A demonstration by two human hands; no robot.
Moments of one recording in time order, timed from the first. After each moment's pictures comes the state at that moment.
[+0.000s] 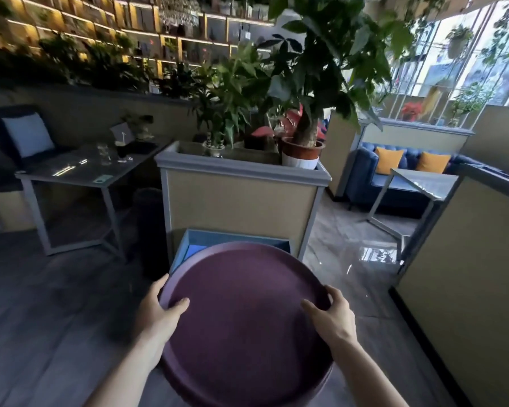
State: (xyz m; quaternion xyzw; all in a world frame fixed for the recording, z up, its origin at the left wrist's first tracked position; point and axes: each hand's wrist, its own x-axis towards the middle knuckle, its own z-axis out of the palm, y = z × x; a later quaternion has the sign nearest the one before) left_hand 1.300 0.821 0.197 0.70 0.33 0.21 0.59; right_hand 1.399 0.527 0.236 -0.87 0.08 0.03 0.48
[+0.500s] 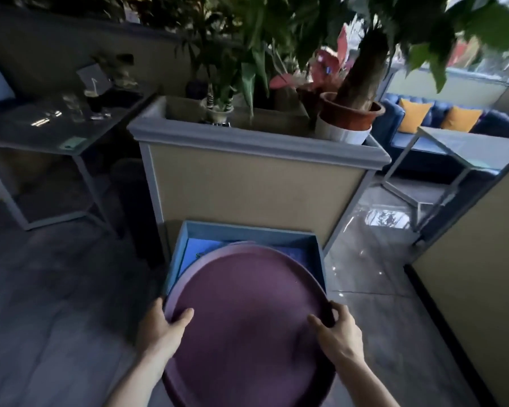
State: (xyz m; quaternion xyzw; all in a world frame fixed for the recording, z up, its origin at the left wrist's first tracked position) left_hand 1.481 0.938 0.097 0.75 0.42 0.07 0.51; right_hand 1.570 0.643 0.143 -0.90 0.16 0.11 0.39
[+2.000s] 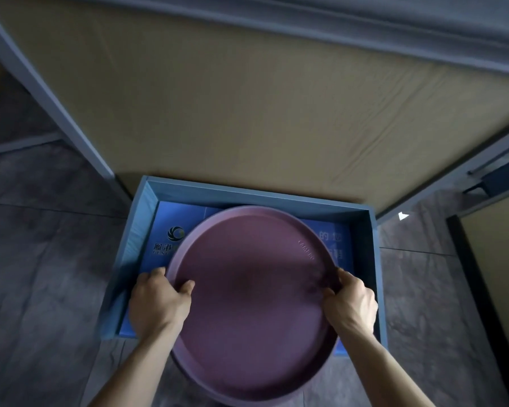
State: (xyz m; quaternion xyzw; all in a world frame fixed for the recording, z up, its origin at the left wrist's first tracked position) left_hand 1.680 0.962 -0.050 0.83 0.50 -0.04 0.23; right_hand 1.786 0.697 -0.024 -0.96 0.15 0.15 0.19
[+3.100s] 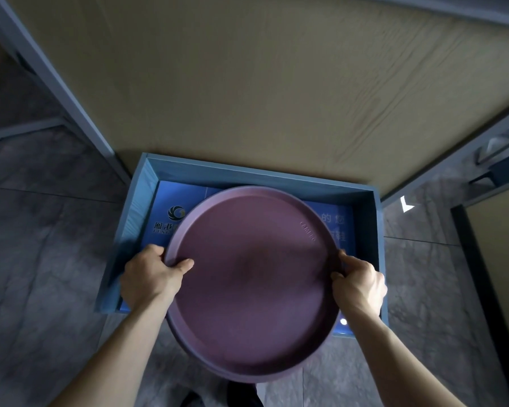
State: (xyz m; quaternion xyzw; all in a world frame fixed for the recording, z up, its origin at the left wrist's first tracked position) left_hand 1.674 0.971 -0.049 0.82 0.51 -0.01 0.28; right_hand 1.790 0.677 -0.050 -0.95 0.17 0.10 0.24
